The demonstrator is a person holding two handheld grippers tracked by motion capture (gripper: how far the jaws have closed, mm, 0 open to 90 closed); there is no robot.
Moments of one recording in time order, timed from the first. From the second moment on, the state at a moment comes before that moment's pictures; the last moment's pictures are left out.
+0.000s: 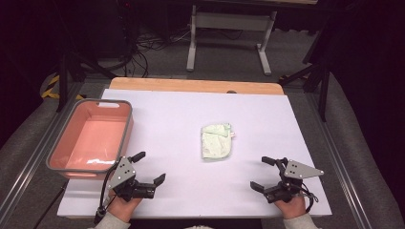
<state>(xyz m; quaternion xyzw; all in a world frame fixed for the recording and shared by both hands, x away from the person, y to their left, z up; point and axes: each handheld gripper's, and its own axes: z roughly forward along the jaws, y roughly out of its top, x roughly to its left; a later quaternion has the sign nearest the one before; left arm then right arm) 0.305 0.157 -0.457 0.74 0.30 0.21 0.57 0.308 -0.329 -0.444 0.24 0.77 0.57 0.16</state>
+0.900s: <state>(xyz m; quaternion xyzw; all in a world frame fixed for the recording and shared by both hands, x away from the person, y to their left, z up) 0.315 0.135 -0.433 0.77 0.25 0.18 0.56 0.313 -0.327 -0.448 0.25 0.77 0.56 0.15</state>
